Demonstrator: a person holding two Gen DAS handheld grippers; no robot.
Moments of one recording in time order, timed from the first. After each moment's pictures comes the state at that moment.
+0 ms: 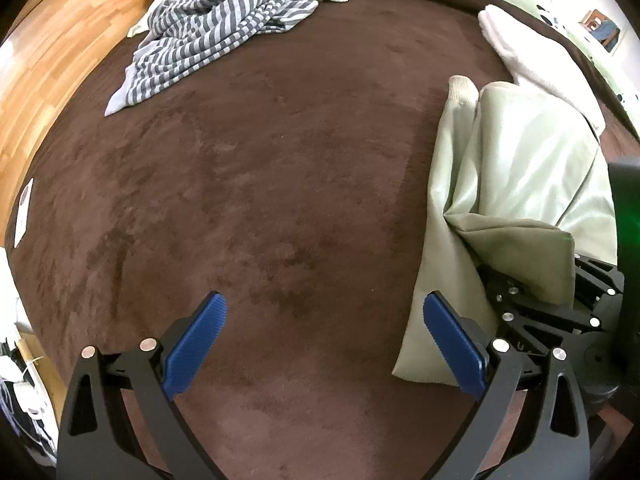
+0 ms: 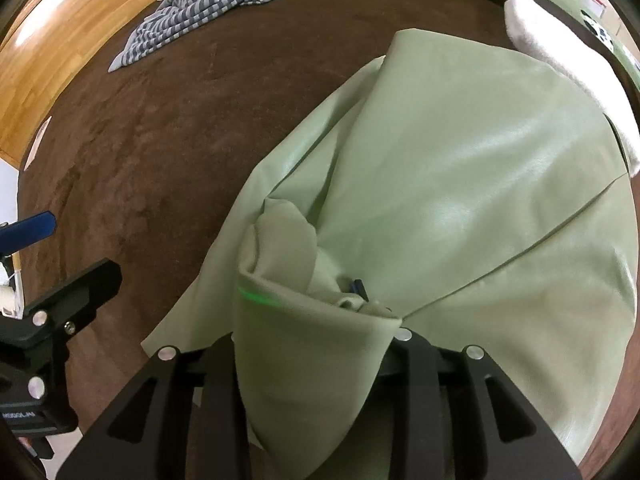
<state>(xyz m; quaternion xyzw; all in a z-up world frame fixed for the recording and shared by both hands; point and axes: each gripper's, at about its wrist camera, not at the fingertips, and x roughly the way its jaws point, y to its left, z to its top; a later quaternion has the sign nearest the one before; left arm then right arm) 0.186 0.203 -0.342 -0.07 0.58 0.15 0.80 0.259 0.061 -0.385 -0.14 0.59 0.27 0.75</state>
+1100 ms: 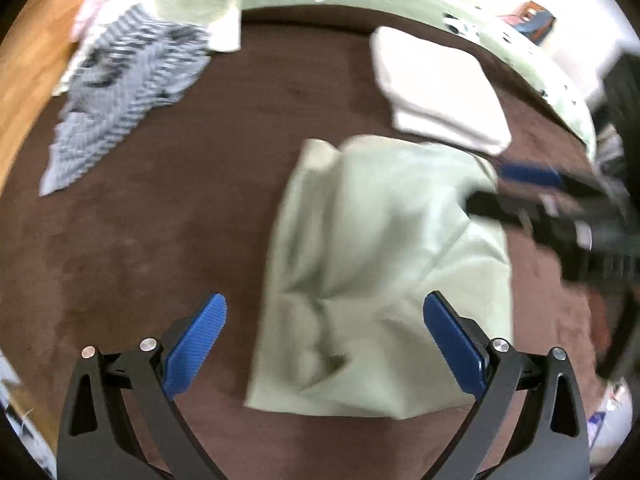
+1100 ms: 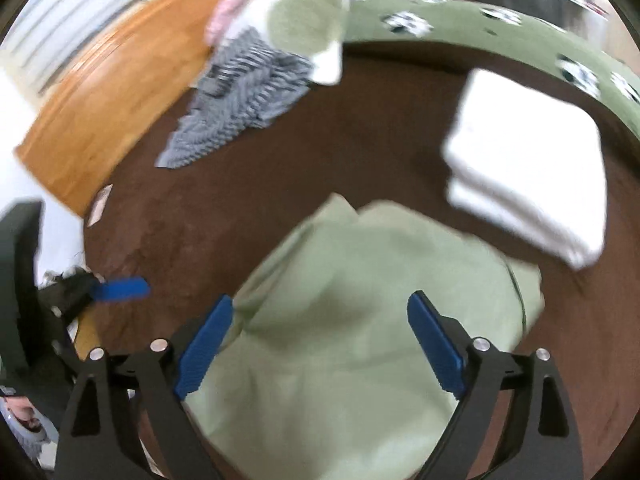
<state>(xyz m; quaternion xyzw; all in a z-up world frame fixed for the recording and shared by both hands) 0.256 0.117 -0.273 -0.09 0.57 0.01 0.82 0.364 -0.048 -0.254 -0.06 0.52 0.38 0.76</state>
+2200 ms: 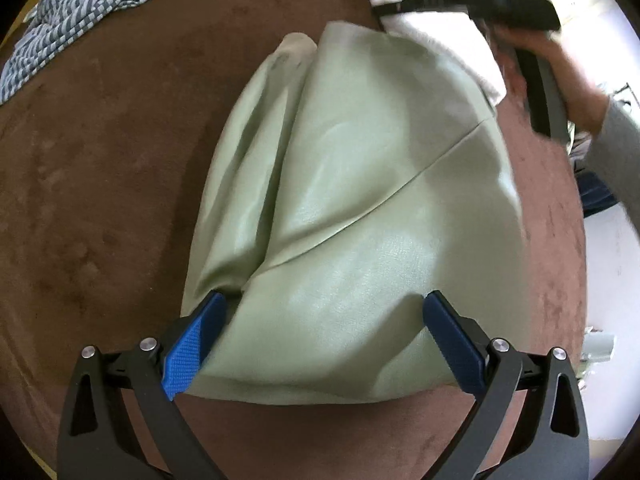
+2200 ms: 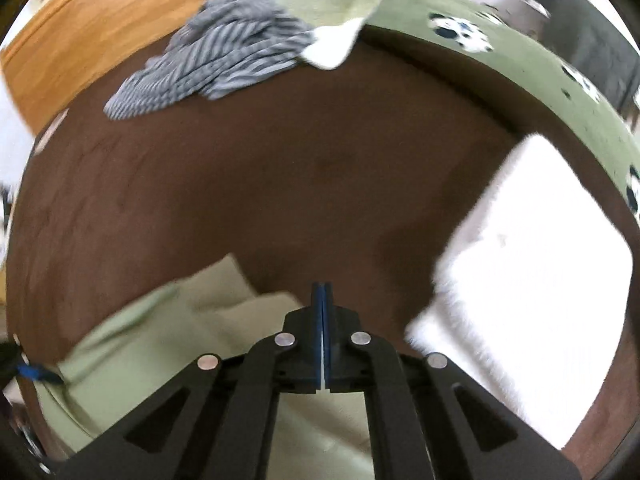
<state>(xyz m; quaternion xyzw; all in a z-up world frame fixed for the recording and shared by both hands) 0.225 0.117 -0.372 -0.16 0.60 -0.04 0.78 0.496 0.020 -0.342 -0.22 0.49 0.39 0.75</state>
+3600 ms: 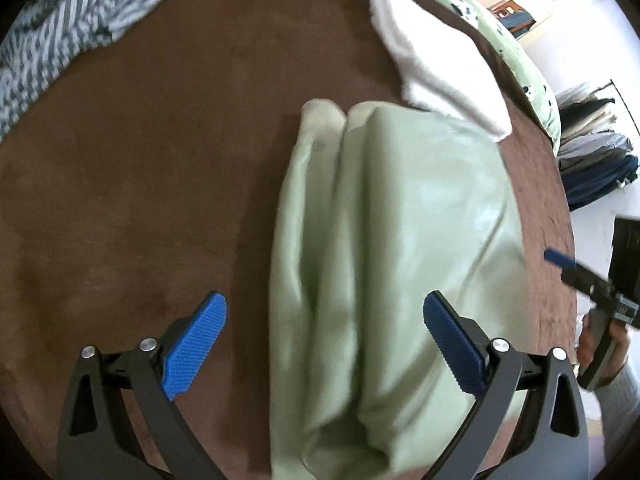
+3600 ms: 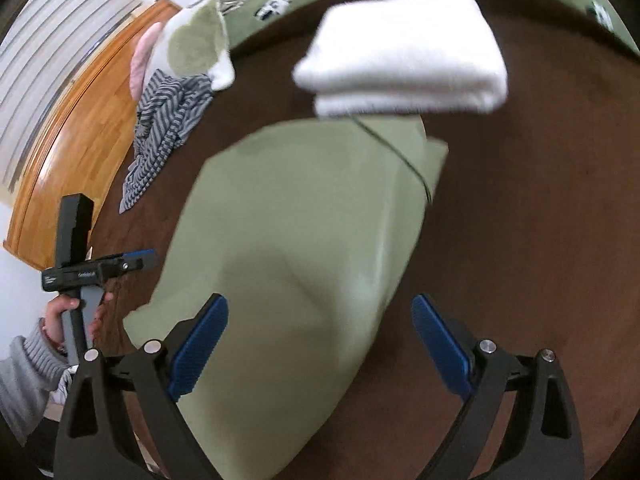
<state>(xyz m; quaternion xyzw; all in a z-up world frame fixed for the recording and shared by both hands) 0.306 0.180 -0.386 -0.16 0.59 -0.09 0.78 0.338 -0.190 -0.339 0.10 0.56 0.27 0.78</state>
